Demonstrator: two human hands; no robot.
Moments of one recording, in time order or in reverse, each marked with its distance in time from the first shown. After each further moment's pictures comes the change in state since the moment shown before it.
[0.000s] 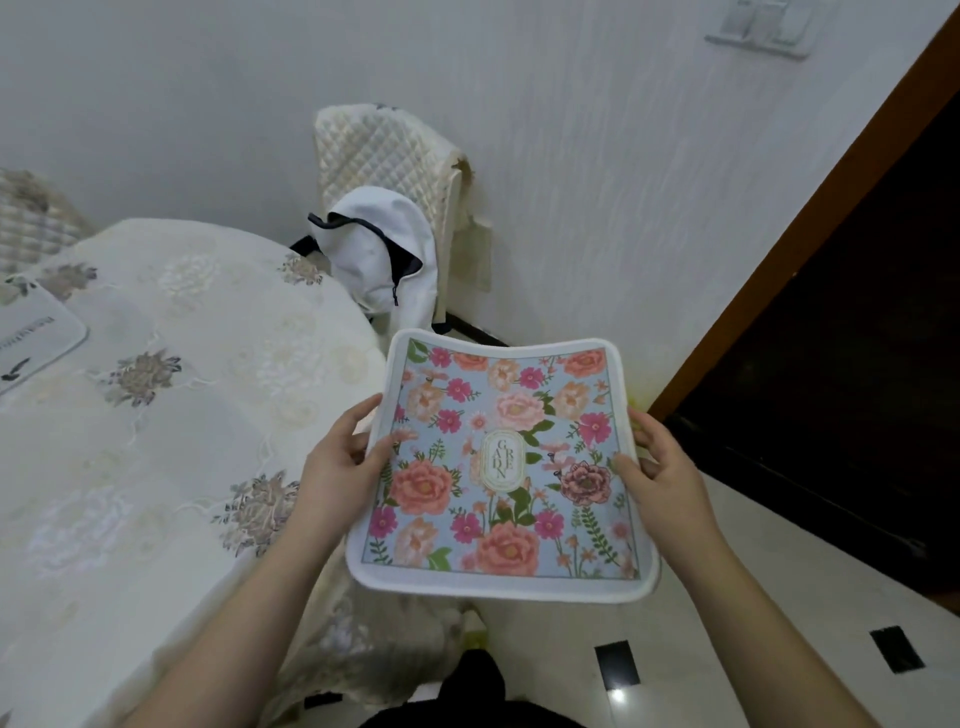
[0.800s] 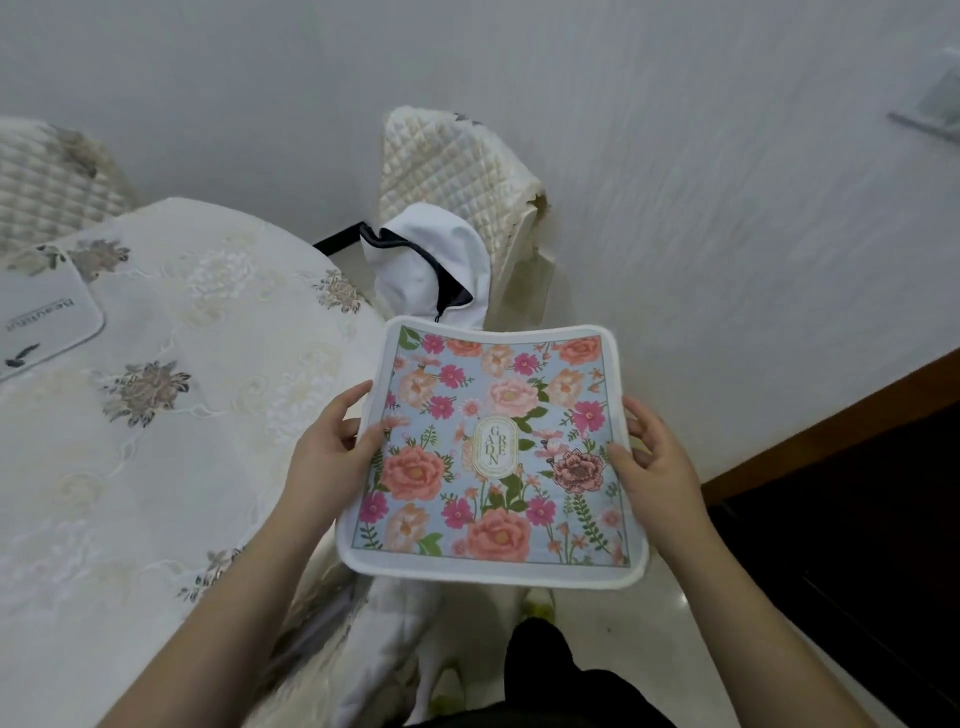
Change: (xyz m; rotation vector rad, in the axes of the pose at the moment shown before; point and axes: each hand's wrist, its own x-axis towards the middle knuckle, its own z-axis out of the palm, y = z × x) left_hand 0.159 0.016 -0.019 -0.027 0.183 -0.087; right_hand 0.197 -0.062 0.065 -0.028 -0.190 -0.017
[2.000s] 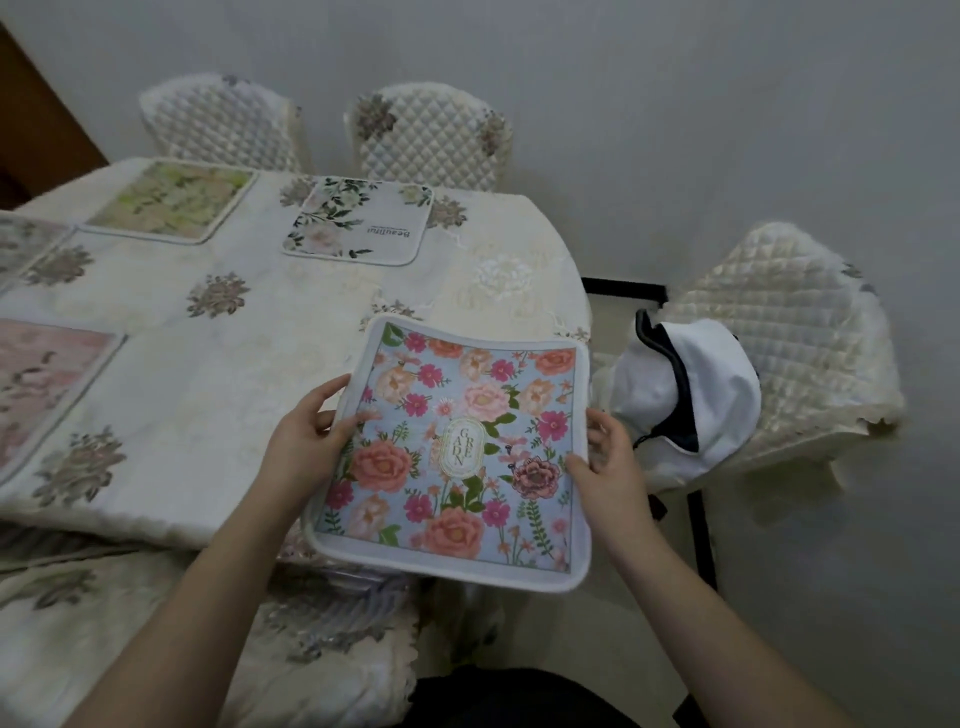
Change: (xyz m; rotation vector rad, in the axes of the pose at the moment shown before) left_hand -0.005 -0.032 -0.077 -0.201 0.784 -0.412; right_hand 0.179 -0.079 0.207 -0.140 -0.867 -0.192
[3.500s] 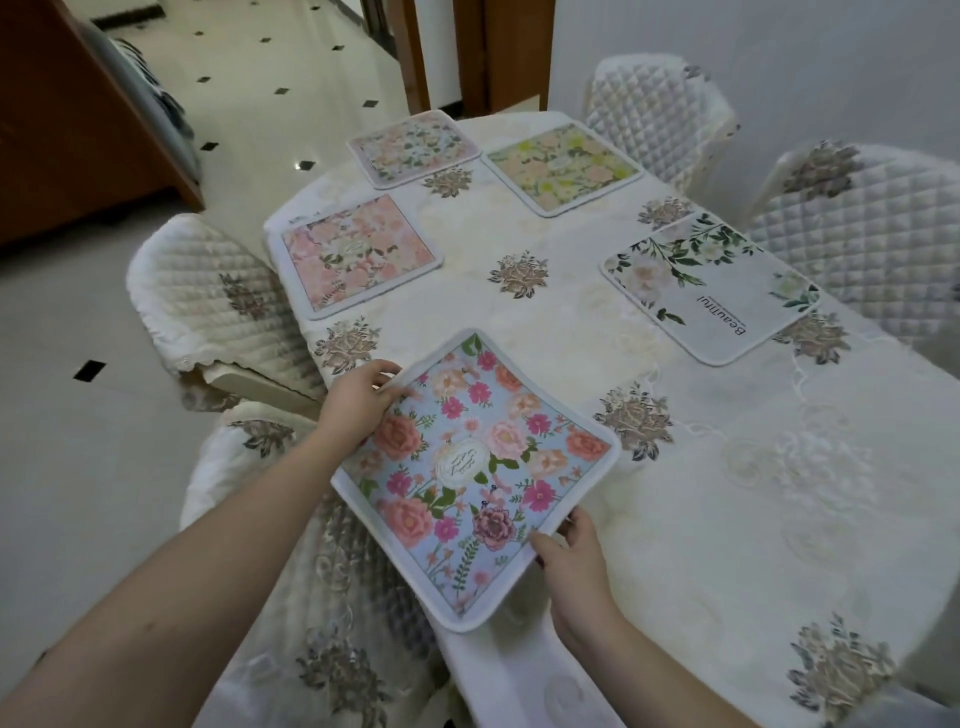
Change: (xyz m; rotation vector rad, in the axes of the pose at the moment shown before) left_hand 0.075 -0.102 -0.116 0.247 0.614 -0.448; right_hand 0.127 0.002 0.199 -0.004 -0.791 0.379
